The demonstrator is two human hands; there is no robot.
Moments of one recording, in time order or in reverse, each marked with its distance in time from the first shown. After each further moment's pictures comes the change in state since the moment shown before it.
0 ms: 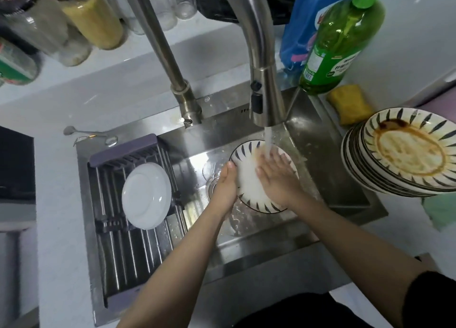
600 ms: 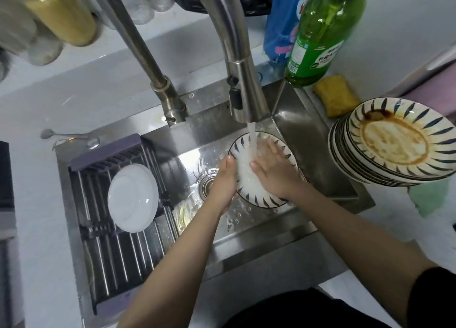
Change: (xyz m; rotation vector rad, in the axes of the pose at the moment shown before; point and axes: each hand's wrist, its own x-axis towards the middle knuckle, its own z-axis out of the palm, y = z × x) left_hand -0.003 0.019 0.026 0.080 -0.072 0.035; right_hand -0.003 0.024 -0.015 0.063 0.007 -0.062
